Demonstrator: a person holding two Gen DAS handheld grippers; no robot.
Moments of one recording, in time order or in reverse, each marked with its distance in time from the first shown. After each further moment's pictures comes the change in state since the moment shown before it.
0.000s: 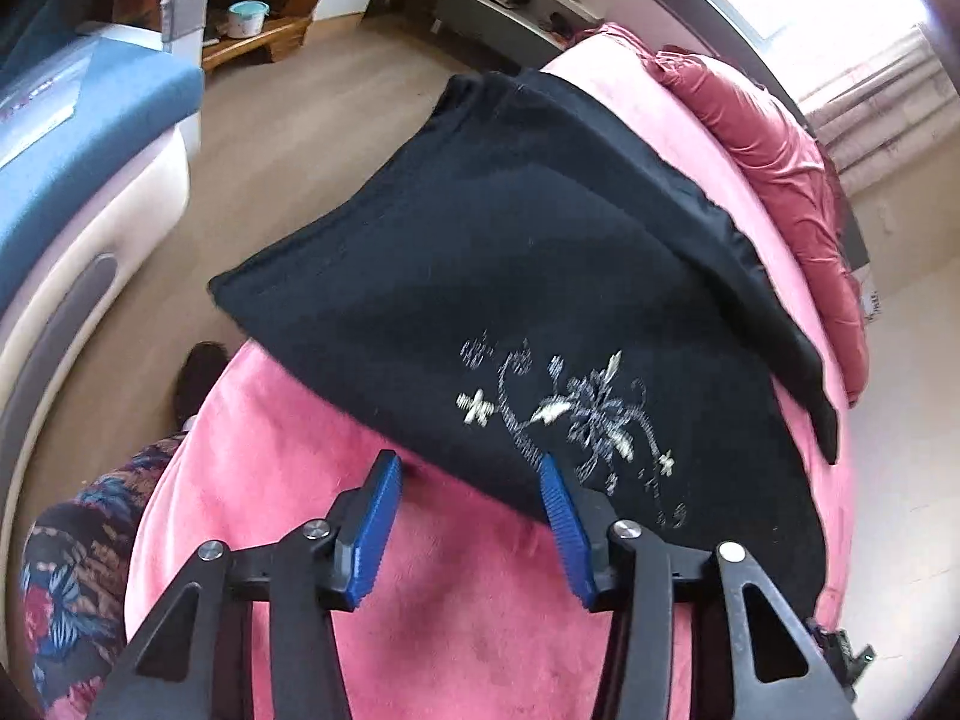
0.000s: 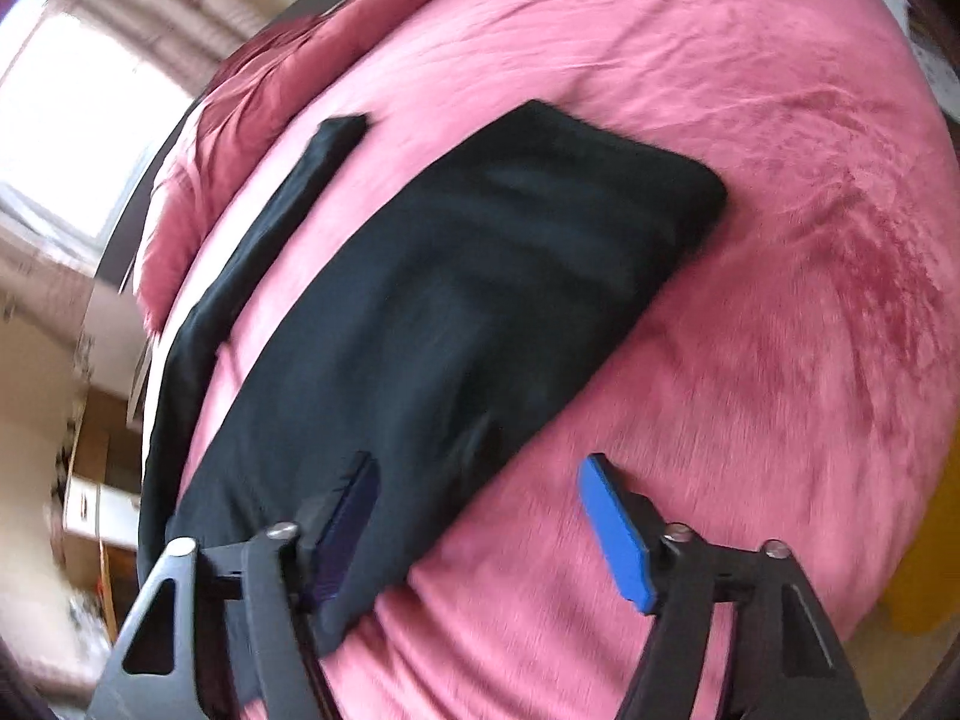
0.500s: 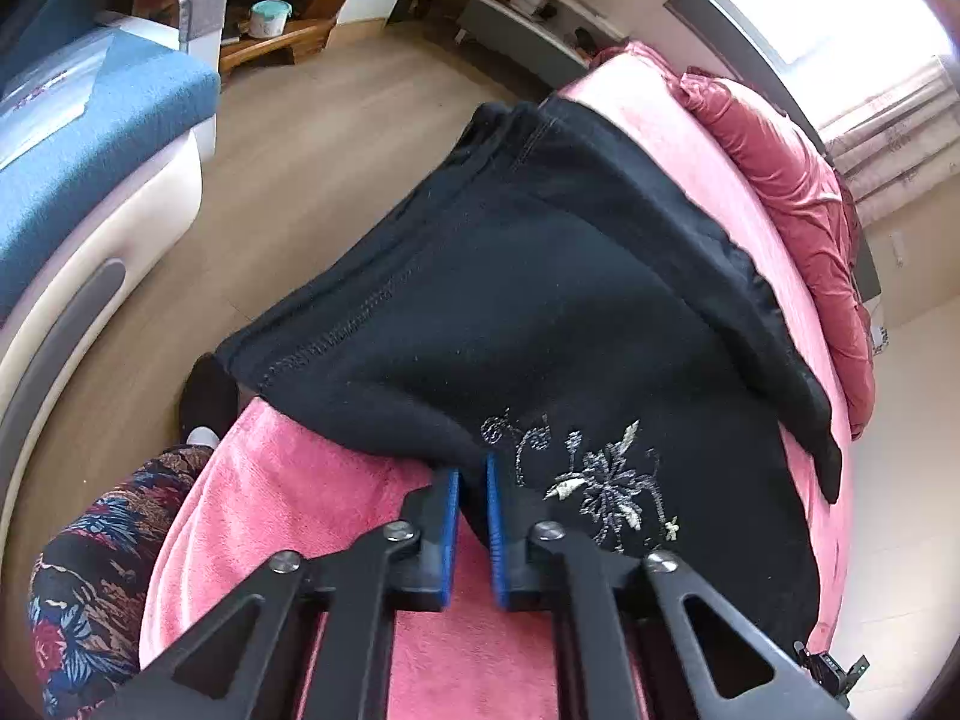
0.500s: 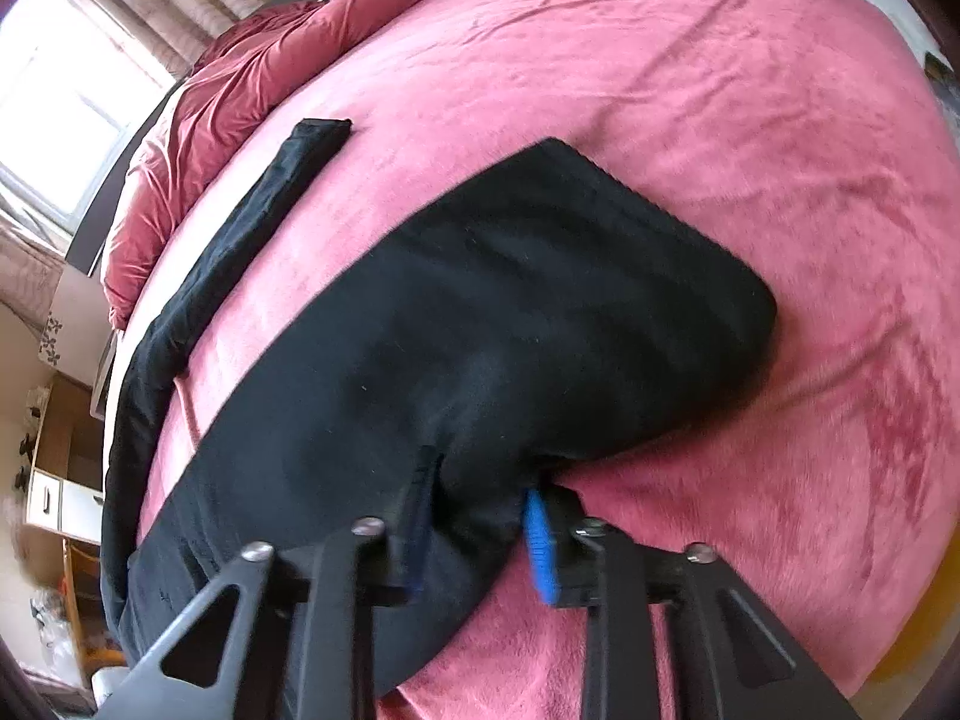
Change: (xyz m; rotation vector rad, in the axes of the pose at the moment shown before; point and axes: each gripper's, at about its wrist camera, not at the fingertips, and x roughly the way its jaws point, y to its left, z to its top) left arm 0.003 0.004 0.028 -0.045 -0.039 0.025; right arm 0.027 0.015 0.049 -0.092 0.002 -0.078
